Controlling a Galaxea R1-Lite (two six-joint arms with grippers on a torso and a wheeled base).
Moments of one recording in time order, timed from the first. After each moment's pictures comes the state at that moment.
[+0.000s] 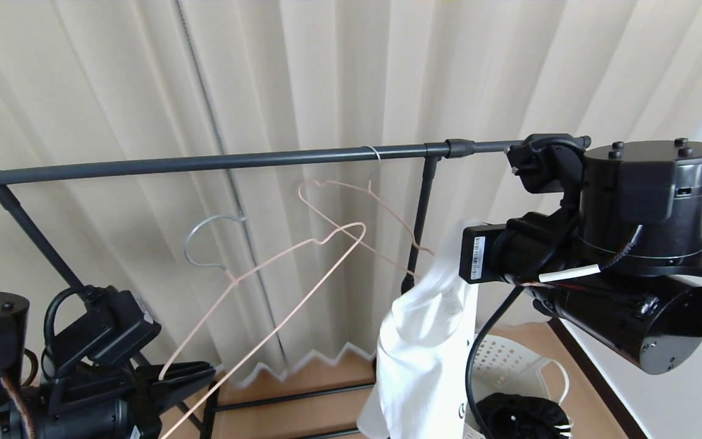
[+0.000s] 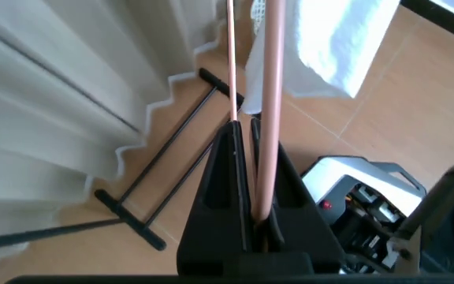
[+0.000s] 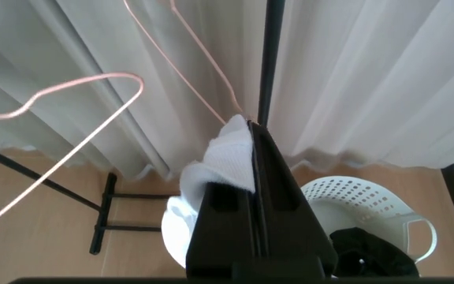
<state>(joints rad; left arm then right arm) -0.37 1.24 -0.37 -0.30 -0.27 0.34 0.81 1.60 -0.93 -0.36 -0.60 0.25</state>
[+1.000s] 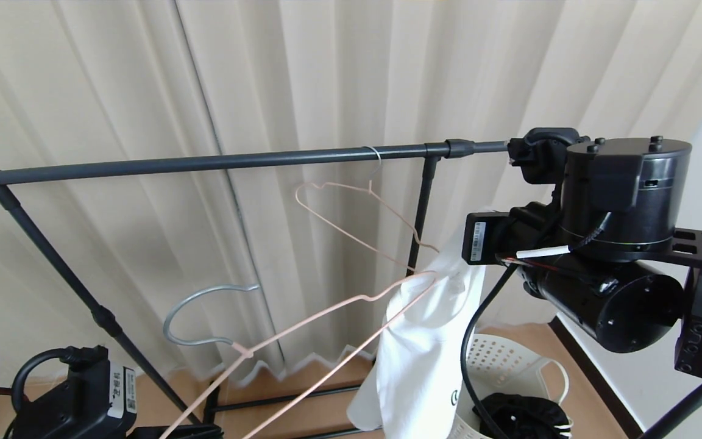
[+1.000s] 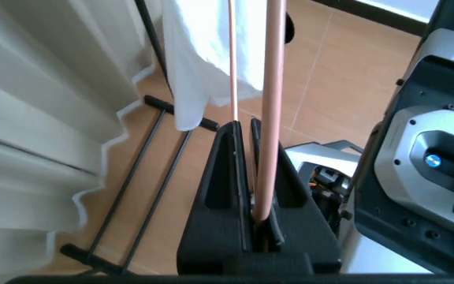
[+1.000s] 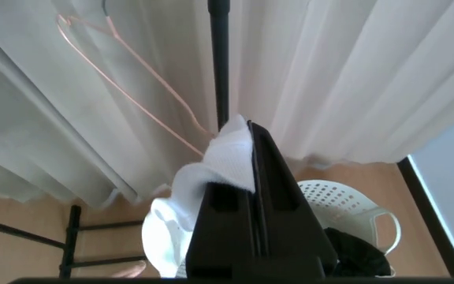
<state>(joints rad) -0.47 1.13 -0.28 -0.29 -0.44 0.39 0.77 1.64 -0.95 -0.43 -0.73 0.22</state>
